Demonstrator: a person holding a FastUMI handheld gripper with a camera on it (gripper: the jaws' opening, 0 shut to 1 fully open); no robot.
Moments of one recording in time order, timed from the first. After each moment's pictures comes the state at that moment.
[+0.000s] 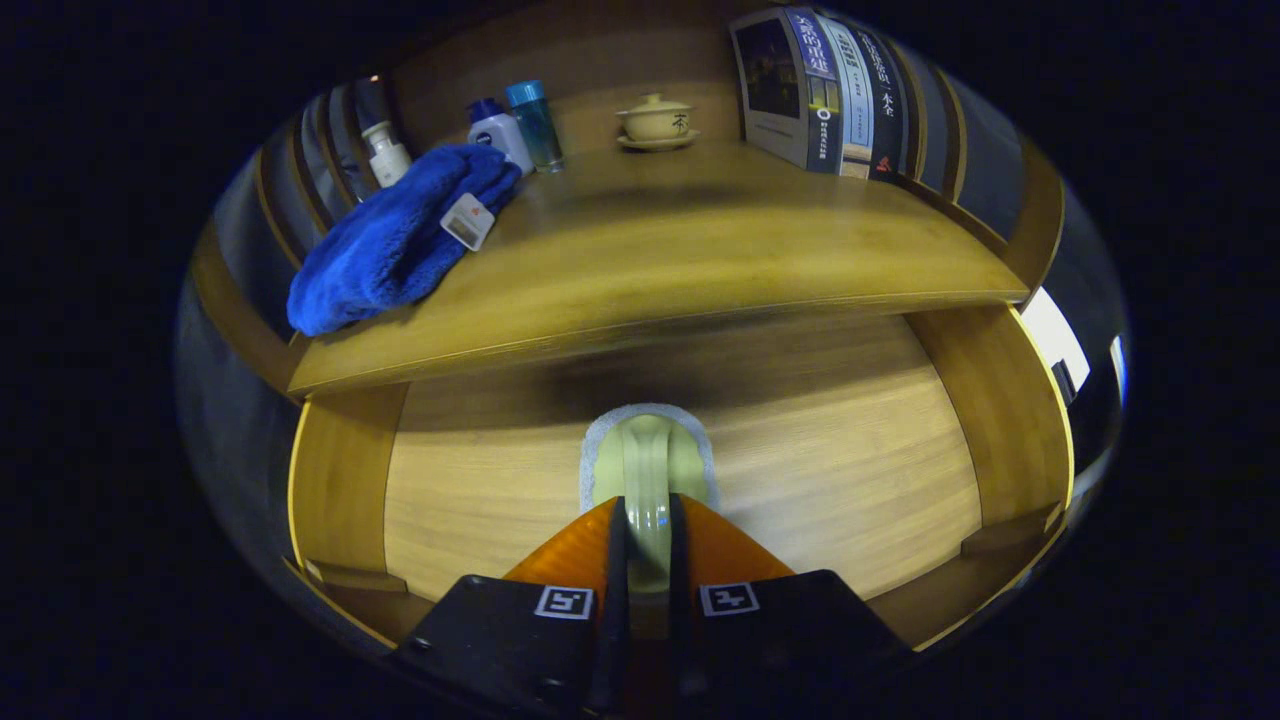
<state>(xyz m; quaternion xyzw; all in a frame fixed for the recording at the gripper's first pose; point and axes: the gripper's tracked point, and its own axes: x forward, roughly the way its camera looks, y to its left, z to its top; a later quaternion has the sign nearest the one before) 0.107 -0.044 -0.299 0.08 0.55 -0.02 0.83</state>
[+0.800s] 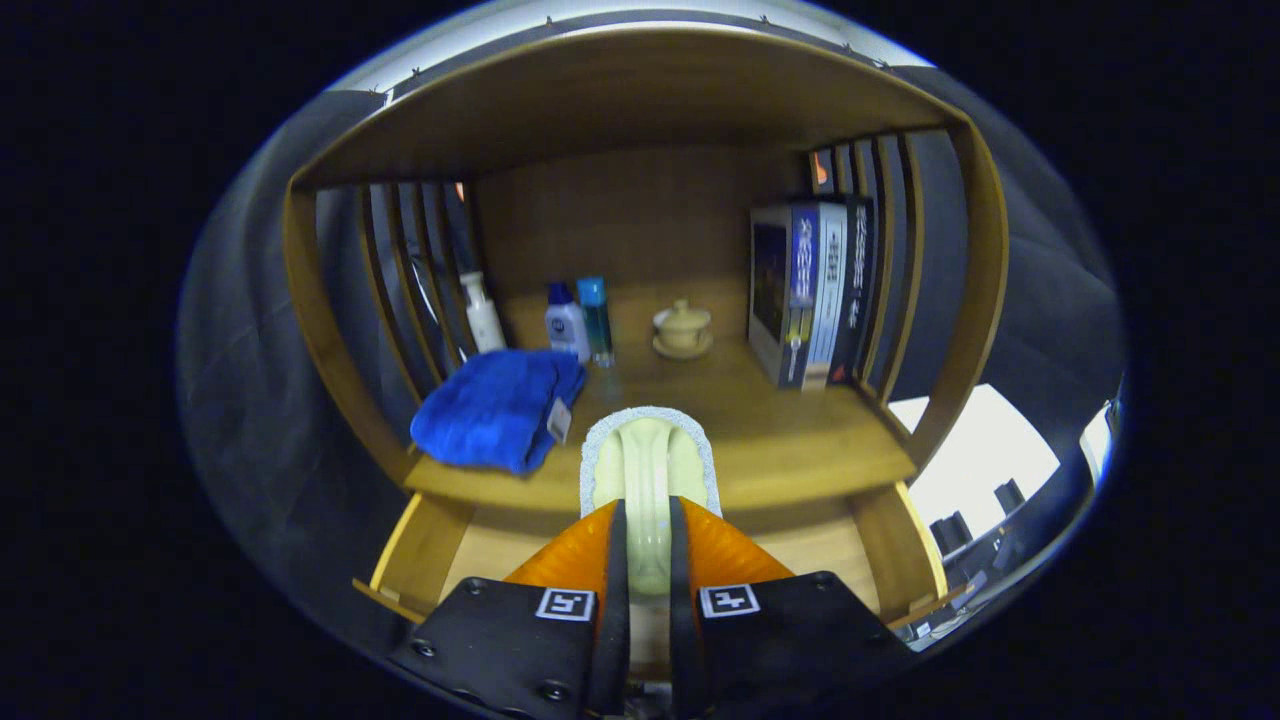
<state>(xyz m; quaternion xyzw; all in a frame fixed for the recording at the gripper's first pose) 0.182 -0.056 -0.116 0.06 0.34 0.03 0.94</state>
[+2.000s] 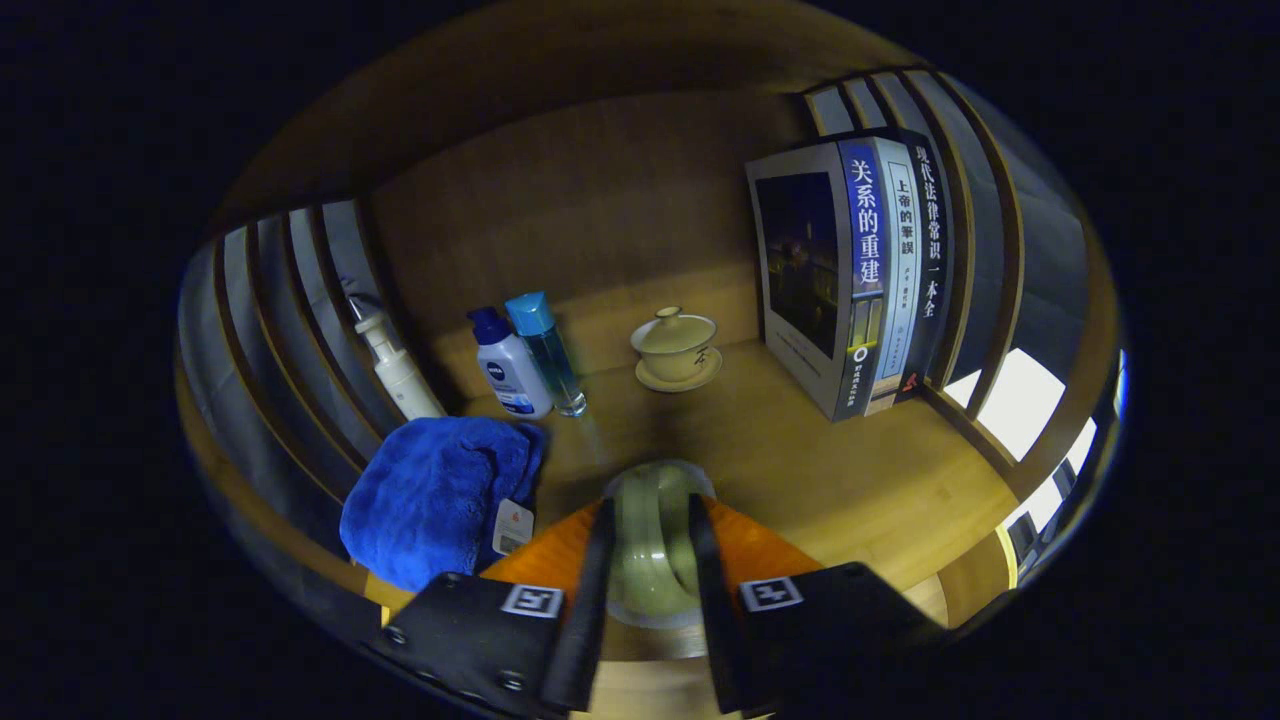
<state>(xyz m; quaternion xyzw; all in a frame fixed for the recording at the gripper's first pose) 0.300 -0.056 -0.206 0.11 0.38 -0.03 0.92</state>
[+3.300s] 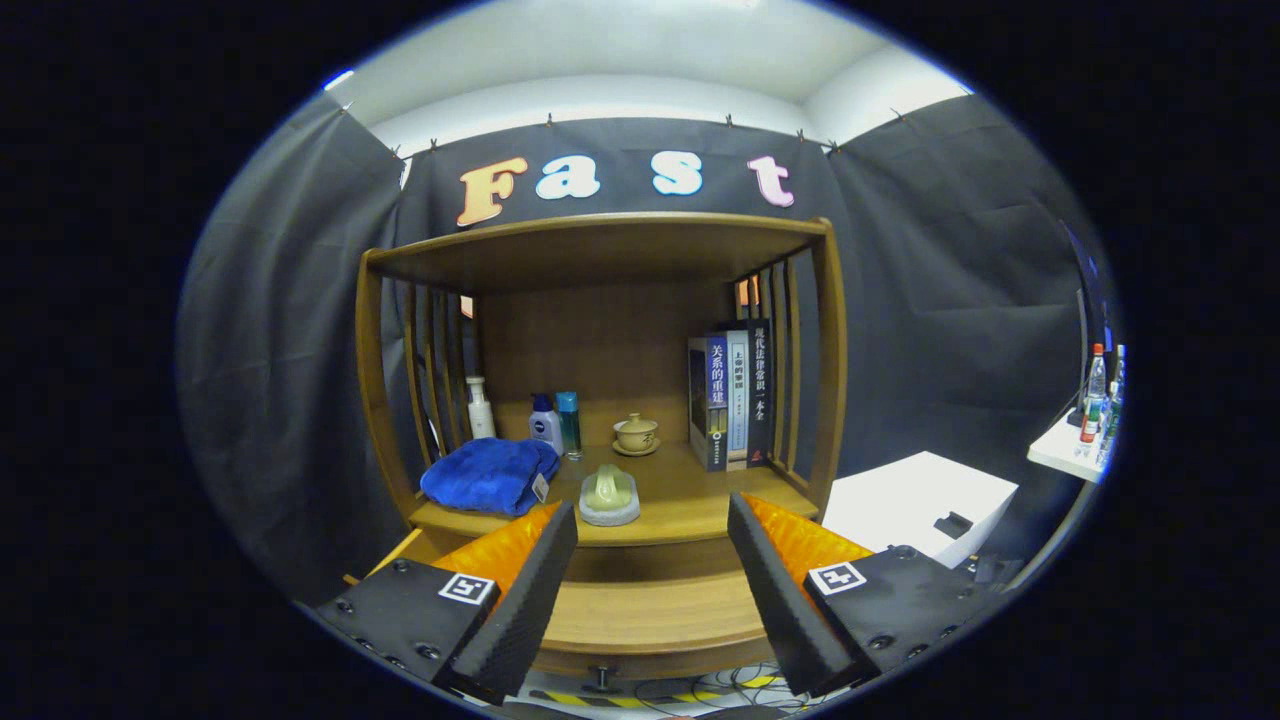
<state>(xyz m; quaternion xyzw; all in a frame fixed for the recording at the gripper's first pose) 0.039 -0.095 -0.053 0.01 0.14 -0.05 0.99</state>
